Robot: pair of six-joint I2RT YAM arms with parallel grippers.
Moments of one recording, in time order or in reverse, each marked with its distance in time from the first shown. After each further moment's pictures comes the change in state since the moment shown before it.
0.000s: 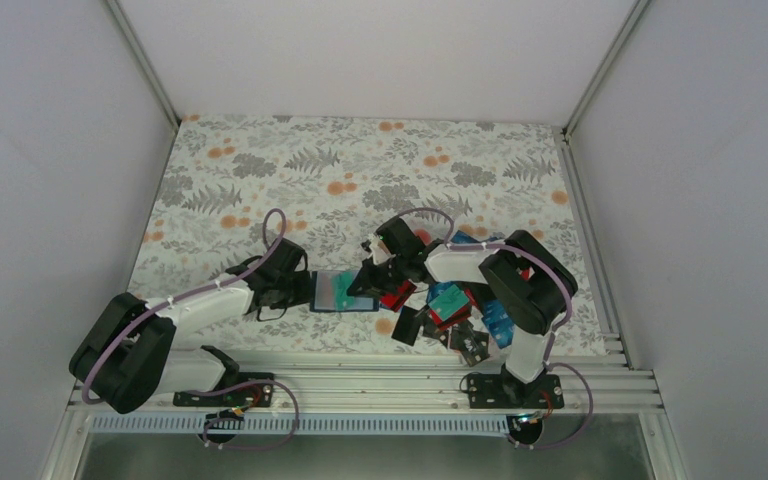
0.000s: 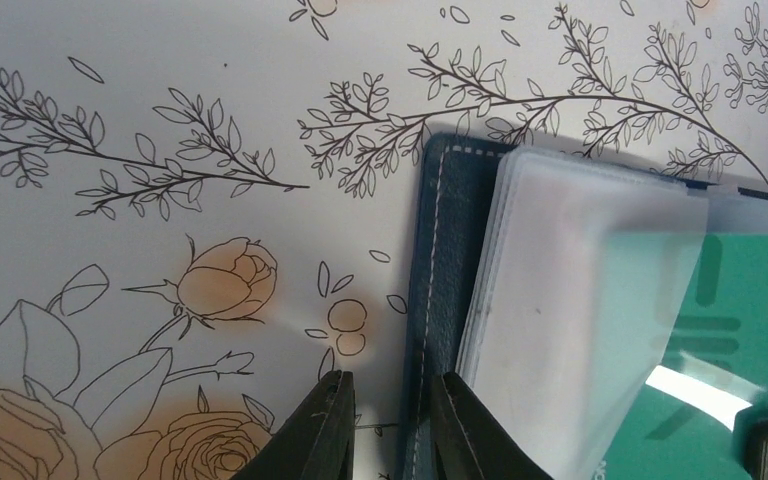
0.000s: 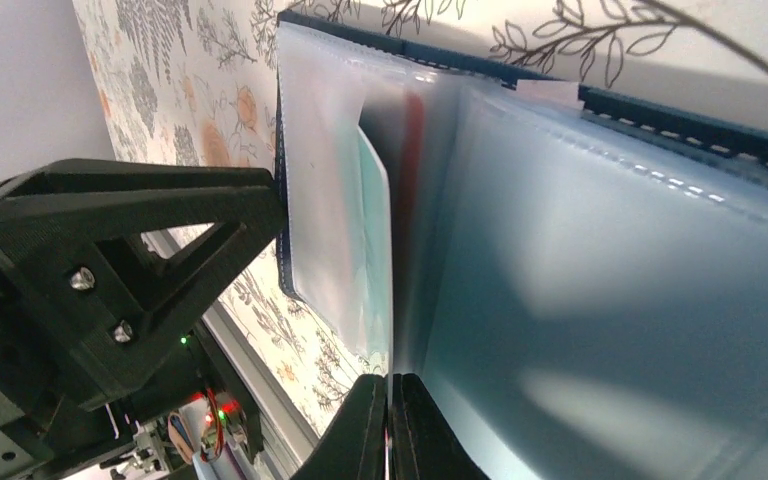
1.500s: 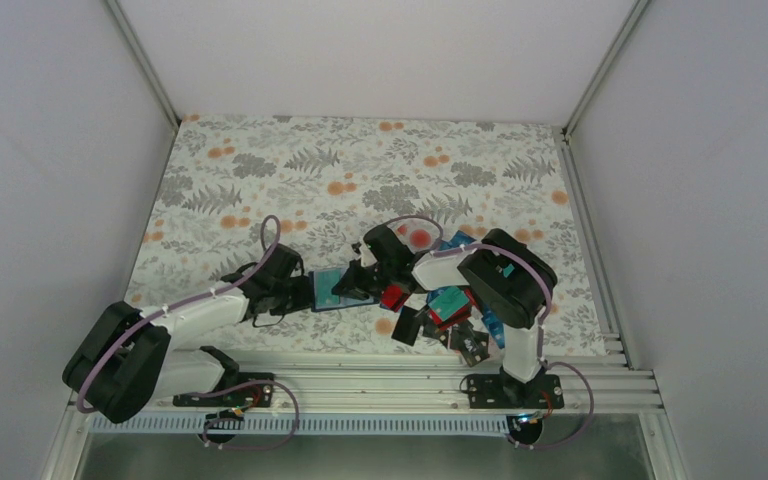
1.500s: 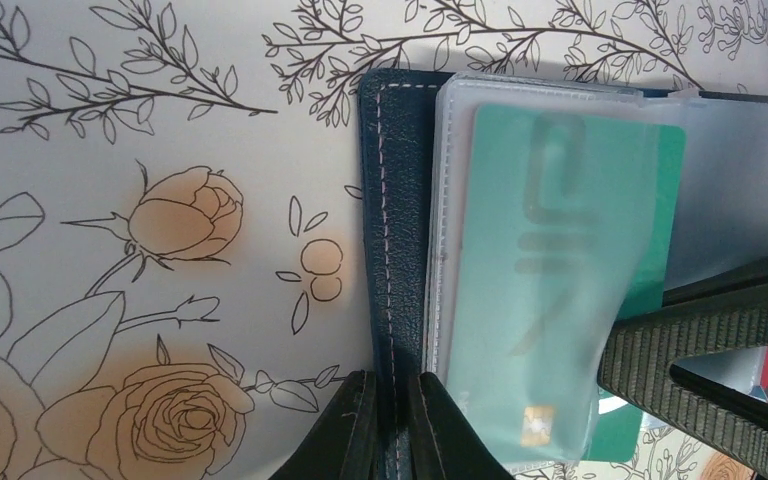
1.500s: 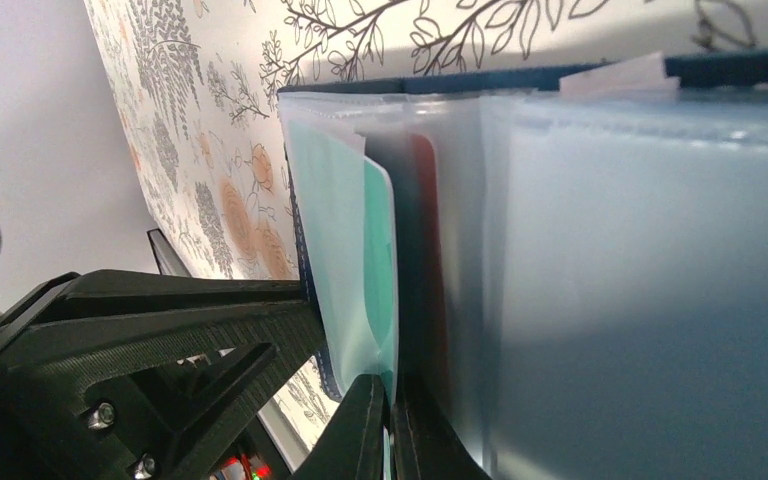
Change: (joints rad) left arm 0.005 -0.049 -0.062 0.045 0.082 -0.014; right arm 0.069 0.097 -0.006 0.246 0.073 0.217
